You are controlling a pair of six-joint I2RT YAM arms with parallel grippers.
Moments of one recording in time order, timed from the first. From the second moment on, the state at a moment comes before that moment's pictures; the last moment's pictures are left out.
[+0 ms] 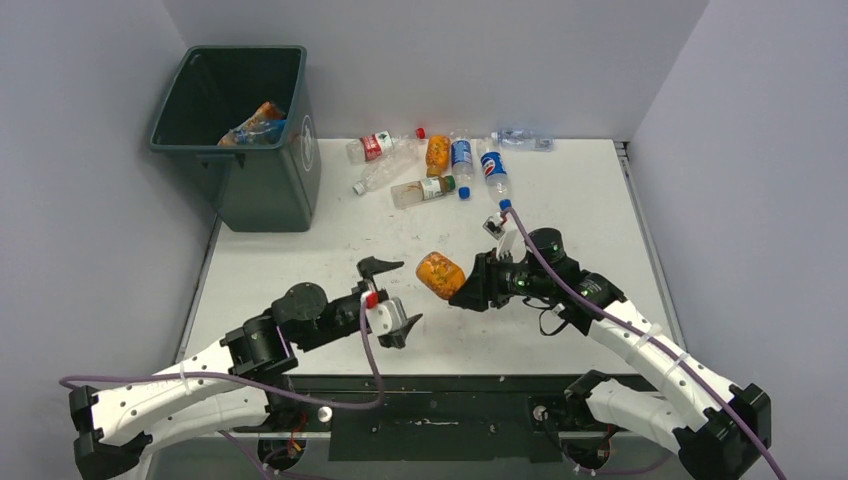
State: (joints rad) left arm -1.07 0.71 0.71 -0.09 0.00 0.39; right arm 0.60 0.97 0.77 -0.32 -0.55 0.48
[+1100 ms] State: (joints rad) left arm -1.22 0.86 0.68 -0.25 -0.12 0.95; right arm 0.79 1.01 0.82 -0.42 -0.63 0.47
